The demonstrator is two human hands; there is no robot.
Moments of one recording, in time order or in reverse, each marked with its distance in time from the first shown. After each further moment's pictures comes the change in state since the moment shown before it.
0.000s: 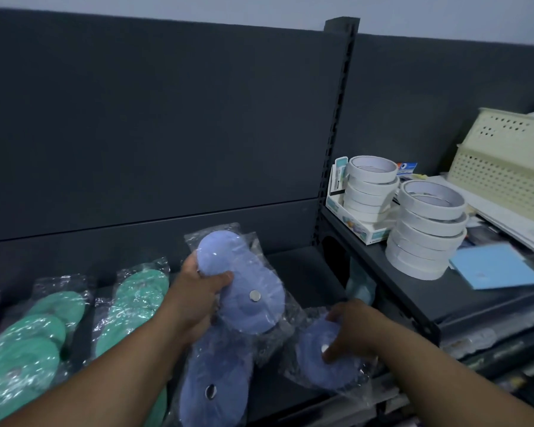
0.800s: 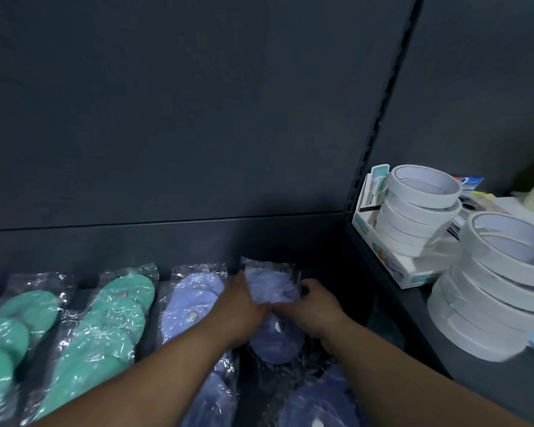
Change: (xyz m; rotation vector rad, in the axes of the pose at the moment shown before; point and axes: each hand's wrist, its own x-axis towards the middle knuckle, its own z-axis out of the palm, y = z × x) left_hand 0.076 -0.041 0.052 0.897 -0.269 0.235; right_hand 0.117 -0.053 -0.013 0.713 0.053 -0.038
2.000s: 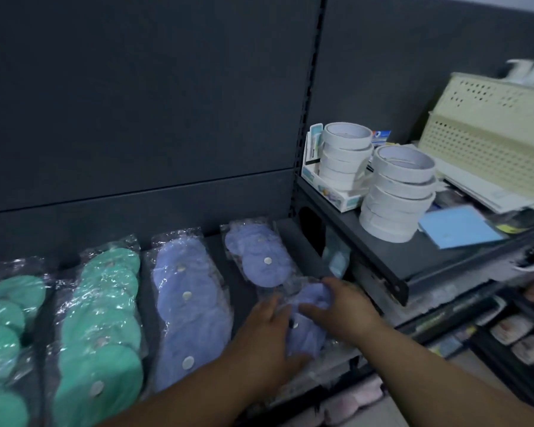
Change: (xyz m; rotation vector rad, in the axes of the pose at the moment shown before) left_hand -0.134 0.015 0.061 0.485 -0.317 0.223; right_hand -0.123 0.090 -0.011 -0.366 0.220 0.083
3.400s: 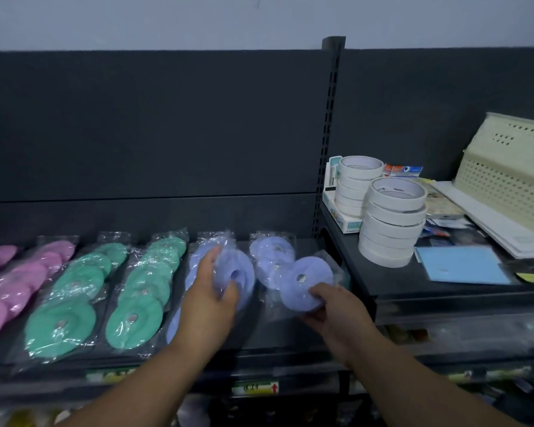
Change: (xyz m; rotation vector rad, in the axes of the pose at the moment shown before) left_hand -0.048 0.075 -0.036 -0.477 0.938 -0.490; right_hand -0.039 0.008 -0.044 1.416 -0.405 -0.013
